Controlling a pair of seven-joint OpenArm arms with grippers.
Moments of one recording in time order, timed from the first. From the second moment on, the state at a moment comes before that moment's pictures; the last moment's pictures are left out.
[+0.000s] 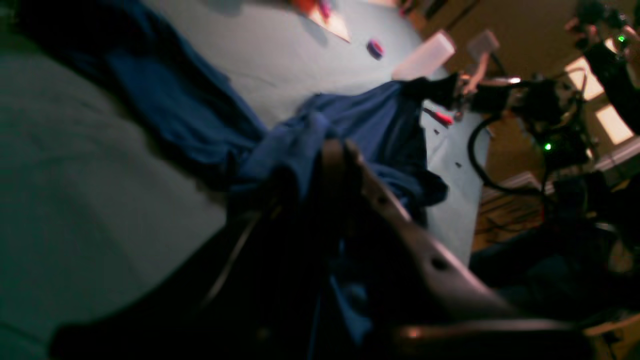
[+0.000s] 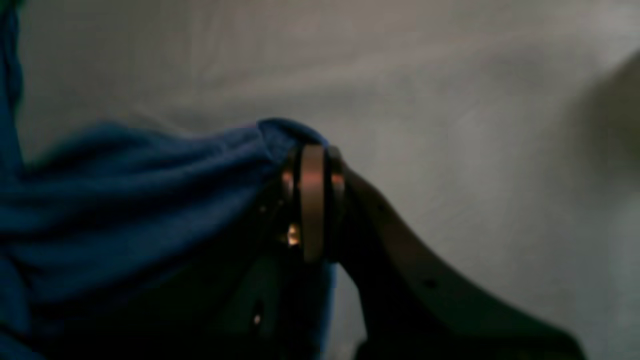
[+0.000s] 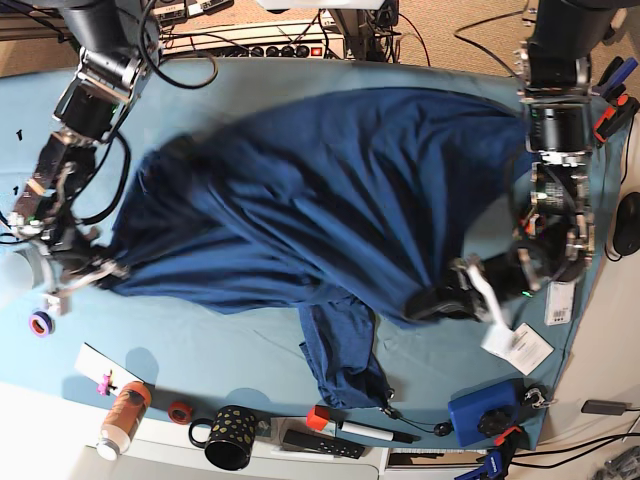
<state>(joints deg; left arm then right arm) -20.1 -16.5 -4.1 73.8 -73.6 -43.0 60.9 20.5 19.7 31.6 74.3 20.9 23.7 -57.4</state>
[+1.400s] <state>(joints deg) 8.9 -21.4 -4.6 90.6 -82.4 -43.3 76.3 9.3 20.7 44.0 74.3 23.2 26.1 -63.3</state>
